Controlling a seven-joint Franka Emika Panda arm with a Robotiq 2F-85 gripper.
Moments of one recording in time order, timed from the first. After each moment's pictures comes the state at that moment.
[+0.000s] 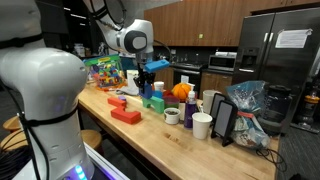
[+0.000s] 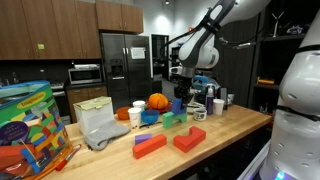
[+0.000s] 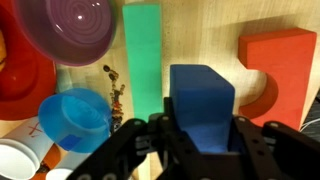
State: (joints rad) arm 0.13 -0.25 -0.05 -2.69 0.20 2.59 -1.50
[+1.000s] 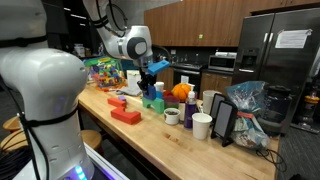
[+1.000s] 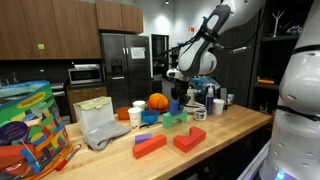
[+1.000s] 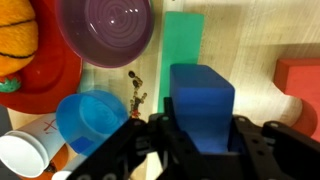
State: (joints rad) arm 0.13 -0.16 -0.04 -2.69 0.06 2.77 -1.48
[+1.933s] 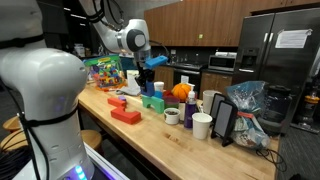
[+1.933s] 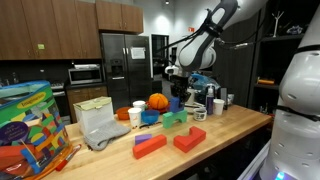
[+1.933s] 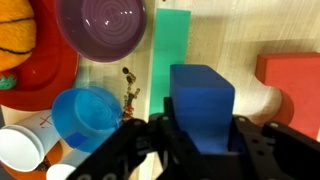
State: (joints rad) arm 0.13 -0.23 -0.02 -2.67 -0.03 2.64 -1.39
